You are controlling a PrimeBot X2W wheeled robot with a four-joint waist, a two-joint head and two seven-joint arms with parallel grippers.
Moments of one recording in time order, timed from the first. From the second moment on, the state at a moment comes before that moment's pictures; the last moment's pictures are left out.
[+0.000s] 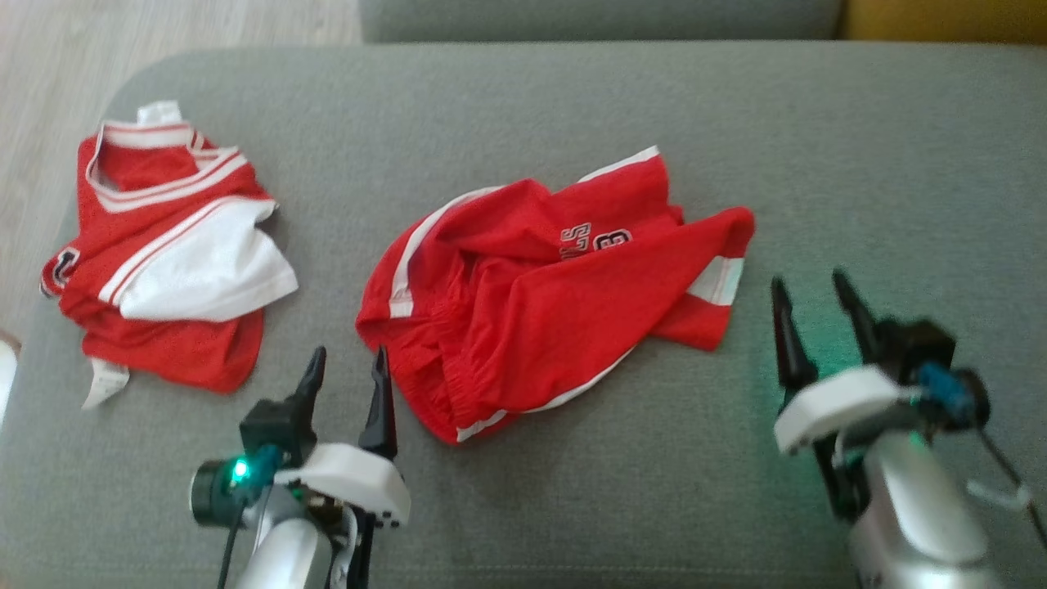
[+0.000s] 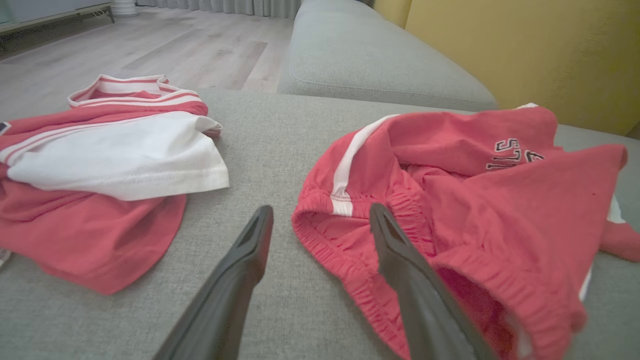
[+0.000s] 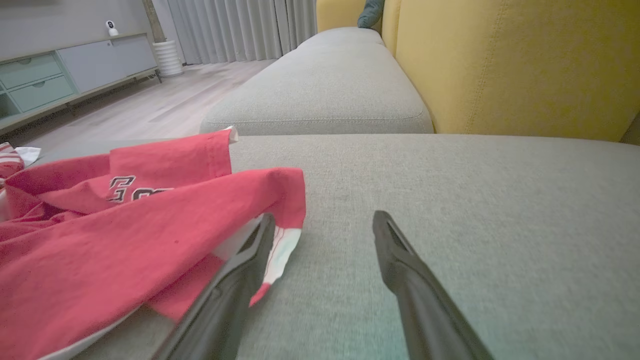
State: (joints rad) left arm -0.13 0.04 -0.30 0.37 -0.23 0.13 -0.26; right arm -0.35 -0.07 0.03 0.66 0.06 0.12 -0.25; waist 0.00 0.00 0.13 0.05
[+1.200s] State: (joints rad) left arm 0.02 0.05 -0.45 0.29 -0.19 -0.01 -0.26; right arm -0.19 -0.05 0.08 0.55 0.16 0.12 -0.25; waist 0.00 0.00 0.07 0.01
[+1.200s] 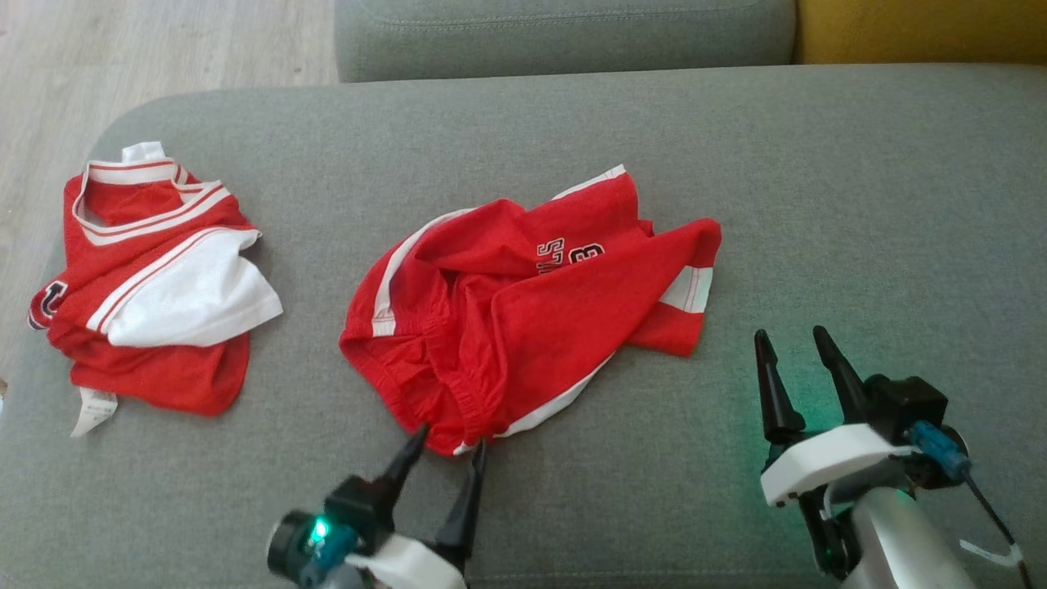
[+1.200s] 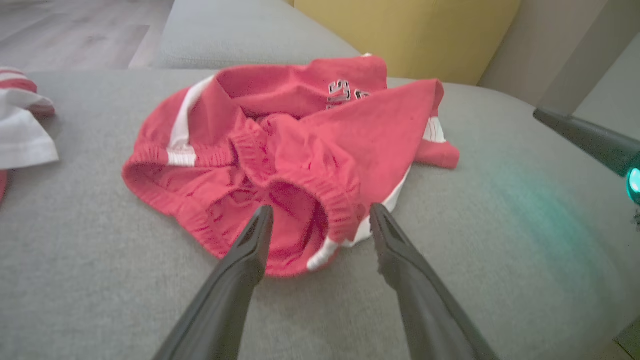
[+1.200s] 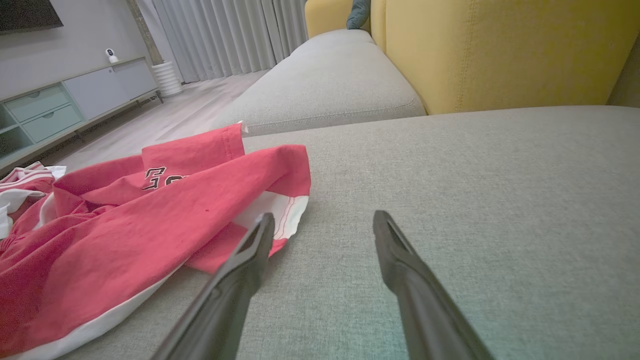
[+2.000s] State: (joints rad) left arm -0.05 0.05 -0.47 0.42 -0.17 0.00 -0.26; right arm -0.22 -0.05 0.08 0.55 0.17 0.12 -0.25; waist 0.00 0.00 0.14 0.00
